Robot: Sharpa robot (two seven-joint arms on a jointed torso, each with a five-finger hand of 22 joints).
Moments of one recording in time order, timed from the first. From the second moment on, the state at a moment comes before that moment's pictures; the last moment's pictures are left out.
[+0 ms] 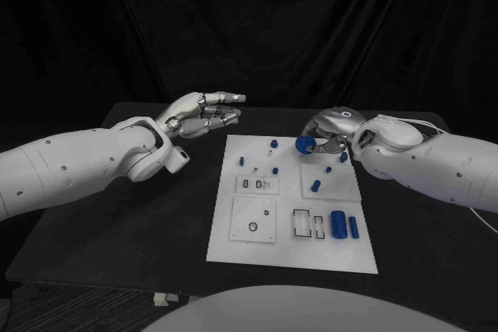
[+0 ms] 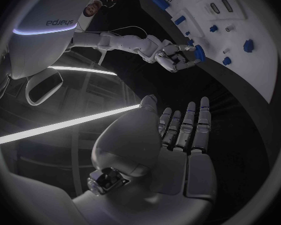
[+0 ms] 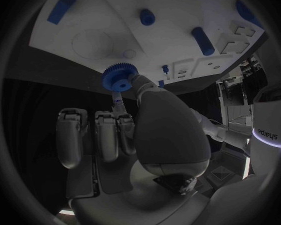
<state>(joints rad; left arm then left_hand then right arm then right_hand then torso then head) 1.28 -0.87 -0.21 1.36 -0.64 -0.16 0.68 1.52 0.22 -0.21 0.29 0.54 0.48 0.07 0.05 0.05 0.22 0.10 0.41 0.05 0.57 0.20 0.07 0.20 0.17 0.49 0.29 0.30 0.09 1.26 -0.61 -0.21 1.15 -1.62 -0.36 0.10 1.40 -0.13 0.25 0.18 0.36 1.00 0.12 0.13 0.18 1.47 0.00 1.57 1.31 1.47 -0.05 1.57 1.31 0.02 1.47 0.06 1.51 1.31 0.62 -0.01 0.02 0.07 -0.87</state>
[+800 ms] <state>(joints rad) 1.28 -0.85 -0.21 1.35 -0.64 -0.15 0.68 1.52 0.22 -0.21 0.29 0.54 0.48 0.07 0.05 0.05 0.22 0.10 0.41 0.05 0.57 0.20 0.07 0.20 0.17 0.49 0.29 0.30 0.08 1.26 -0.45 -0.21 1.08 -1.62 -0.28 0.10 1.40 -0.13 0.25 0.18 0.33 1.00 0.12 0.13 0.18 1.46 0.01 1.57 1.31 1.46 -0.05 1.57 1.31 0.02 1.46 0.06 1.51 1.31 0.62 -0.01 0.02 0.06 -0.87</state>
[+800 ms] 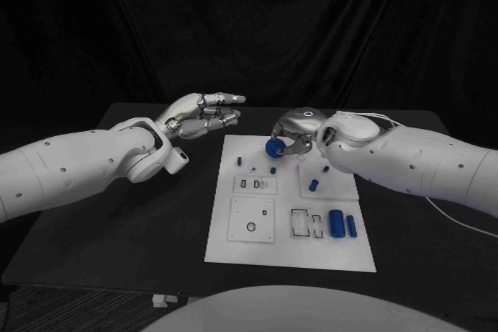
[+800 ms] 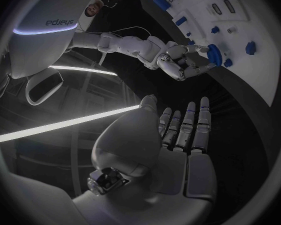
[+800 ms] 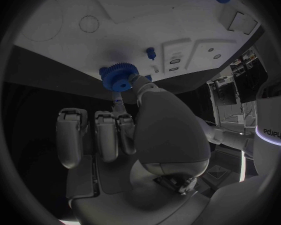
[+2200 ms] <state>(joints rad) 1.28 -0.85 -0.21 1.35 -0.64 -0.14 0.68 1.53 0.22 -0.21 0.29 0.54 0.48 0.07 0.05 0.05 0.22 0.10 0.41 0.05 0.57 0.20 0.07 0.20 0.17 0.49 0.29 0.30 0.09 1.24 -0.39 -0.21 1.00 -1.62 -0.25 0.11 1.38 -0.11 0.24 0.14 0.18 0.61 0.03 0.06 0.09 1.46 -0.04 1.57 1.31 1.47 -0.09 1.57 1.31 0.02 1.47 0.03 1.46 1.31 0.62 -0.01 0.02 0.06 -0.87</state>
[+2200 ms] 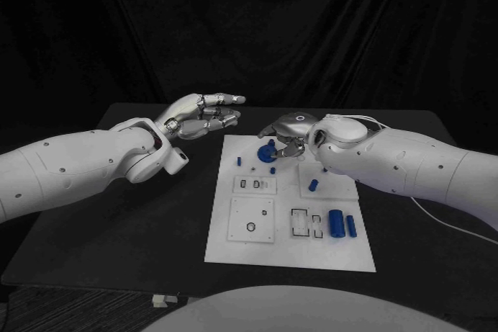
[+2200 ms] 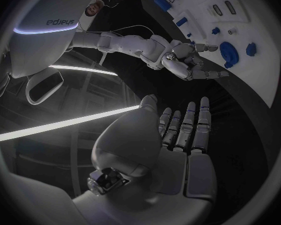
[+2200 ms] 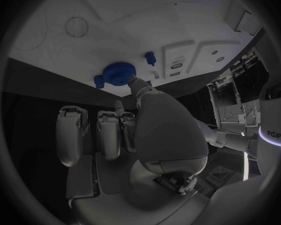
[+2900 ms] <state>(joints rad) 1.28 -0.86 -0.21 1.35 -0.64 -0.14 0.68 1.53 0.22 -0.21 0.29 0.54 0.48 0.07 0.05 0.05 0.22 0.11 0.41 0.05 0.58 0.20 0.07 0.20 0.17 0.49 0.29 0.30 0.08 1.29 -0.72 -0.21 1.23 -1.59 -0.48 0.13 1.34 -0.14 0.18 0.26 0.09 0.91 0.07 0.17 0.16 1.47 -0.03 1.57 1.31 1.47 -0.08 1.57 1.31 0.02 1.47 0.03 1.57 1.31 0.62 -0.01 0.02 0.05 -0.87</state>
